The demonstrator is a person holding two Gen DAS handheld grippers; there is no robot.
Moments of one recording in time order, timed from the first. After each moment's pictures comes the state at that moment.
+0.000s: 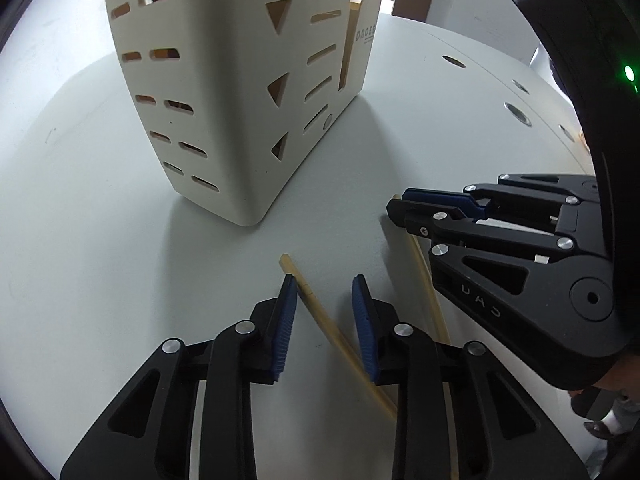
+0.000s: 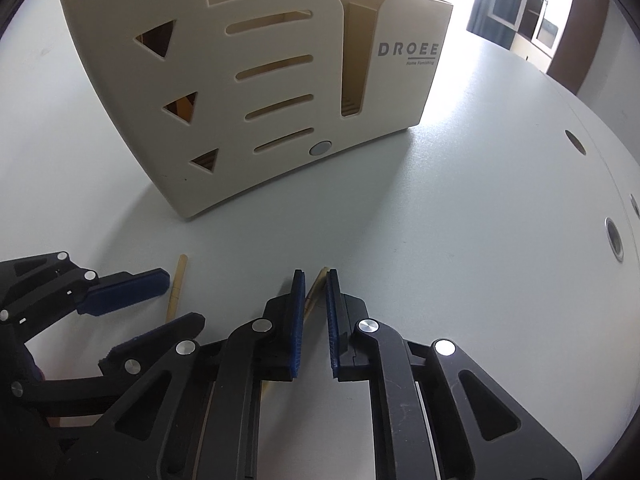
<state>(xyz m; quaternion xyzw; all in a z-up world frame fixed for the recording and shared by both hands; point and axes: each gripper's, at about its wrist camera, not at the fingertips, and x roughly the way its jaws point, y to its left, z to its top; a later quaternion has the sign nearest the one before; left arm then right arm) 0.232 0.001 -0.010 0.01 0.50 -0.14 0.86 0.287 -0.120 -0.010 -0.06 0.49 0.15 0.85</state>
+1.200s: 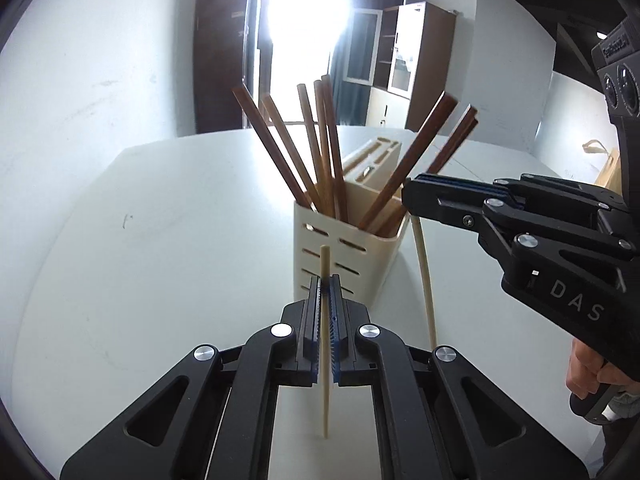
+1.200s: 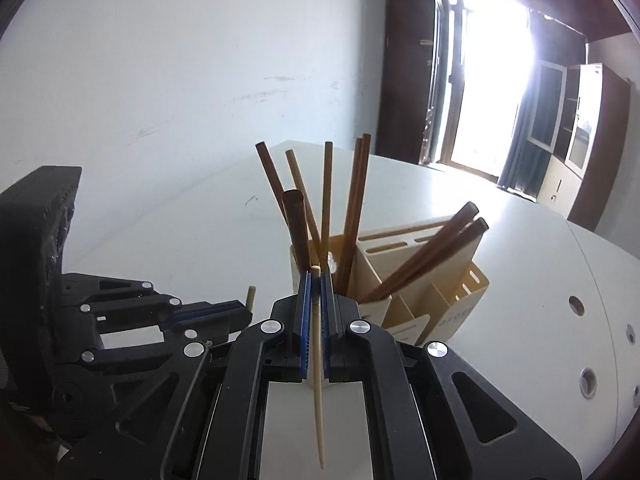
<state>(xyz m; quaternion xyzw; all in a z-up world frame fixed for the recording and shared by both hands) 0.213 0.081 0.127 -0.01 0.32 -0.10 0.94 0.254 -0.045 0.182 -0.08 0.28 0.27 0.92</state>
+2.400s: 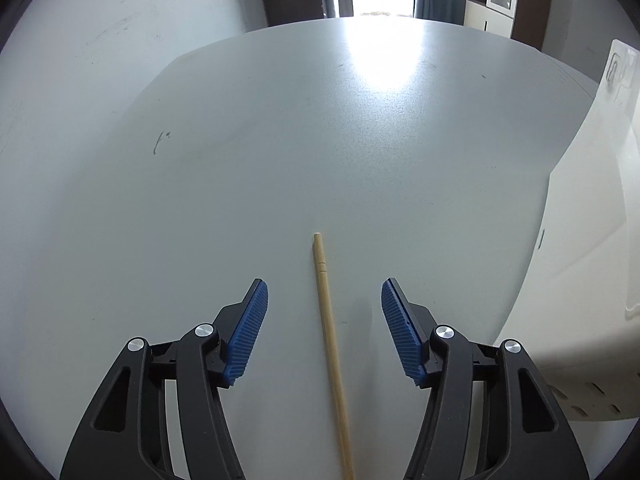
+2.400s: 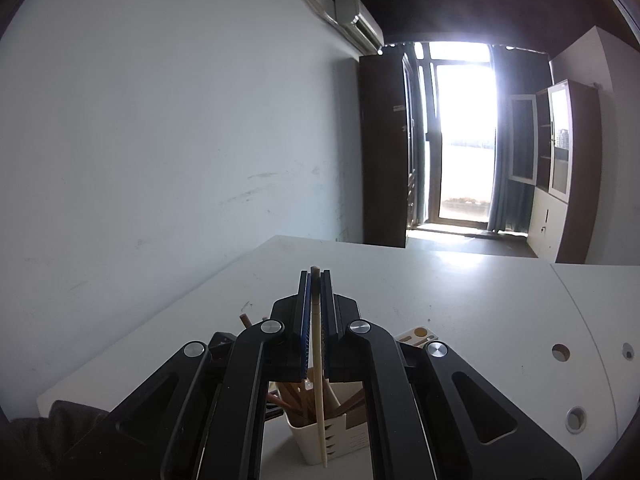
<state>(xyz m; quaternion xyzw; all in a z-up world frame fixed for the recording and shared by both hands) 0.377 0.141 -0.012 0.03 0.50 0.06 0.86 0.268 -0.091 0.271 0.01 0.17 0.25 0.95</state>
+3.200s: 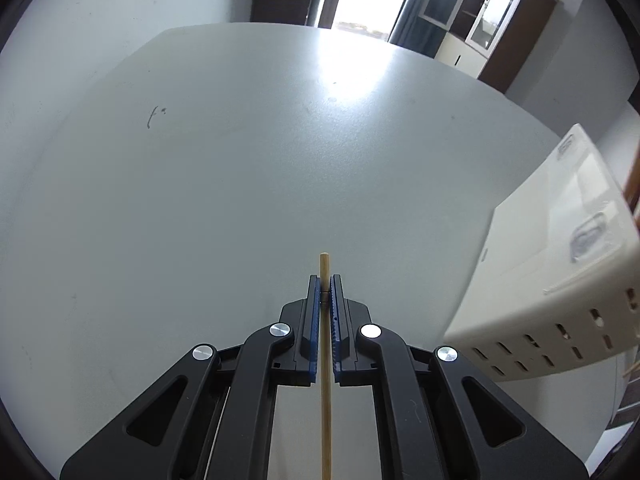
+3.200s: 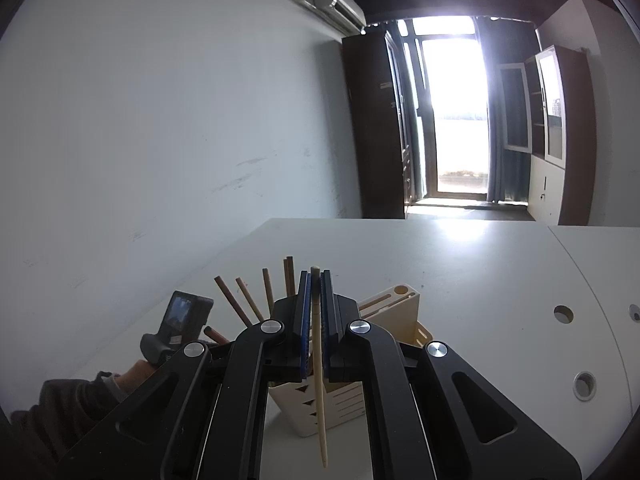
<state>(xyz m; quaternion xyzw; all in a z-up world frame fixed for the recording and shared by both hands) 0.333 0.202 0.036 -0.11 0.47 -0.05 0.87 0.262 -0.118 0.242 0.05 0.19 0.25 0.95</state>
